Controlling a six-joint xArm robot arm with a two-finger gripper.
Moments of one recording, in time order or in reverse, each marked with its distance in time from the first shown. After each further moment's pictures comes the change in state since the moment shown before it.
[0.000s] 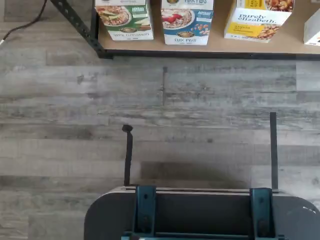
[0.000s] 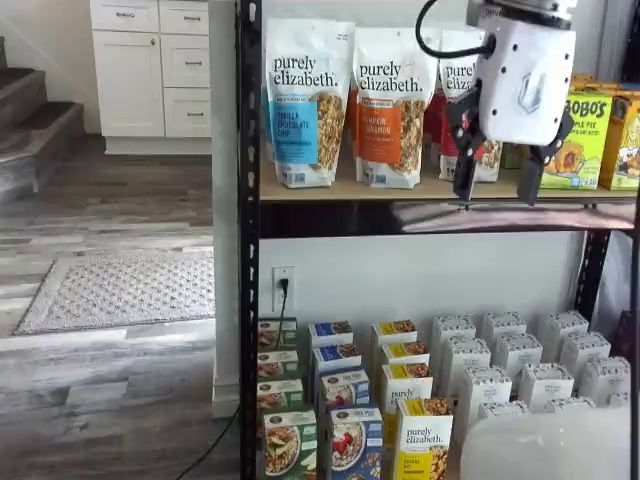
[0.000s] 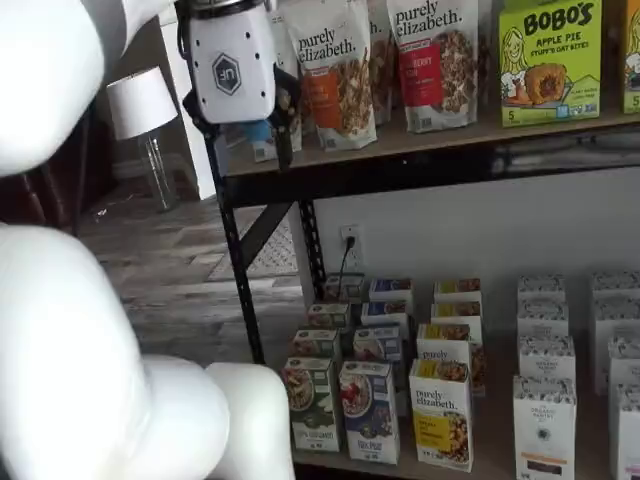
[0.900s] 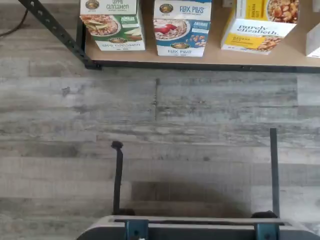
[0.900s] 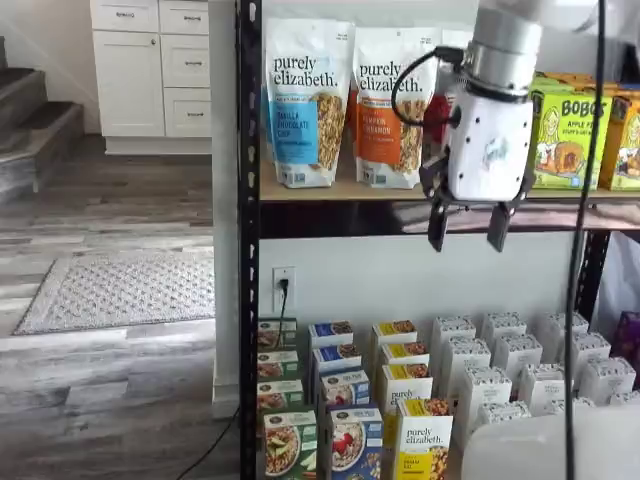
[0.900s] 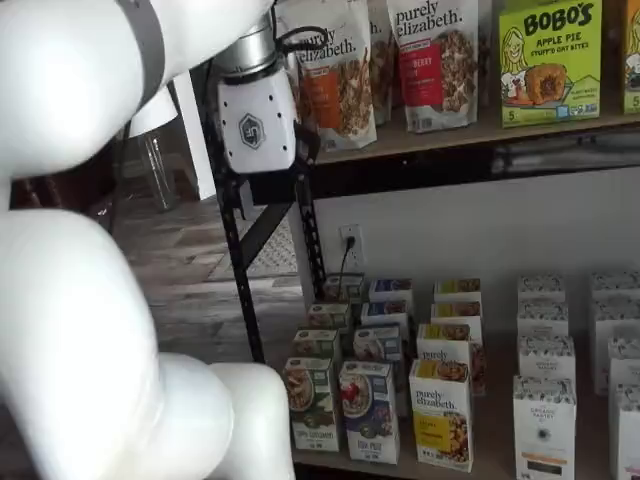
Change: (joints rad) arm 0.058 0.023 0.209 -0.036 -0.249 0.036
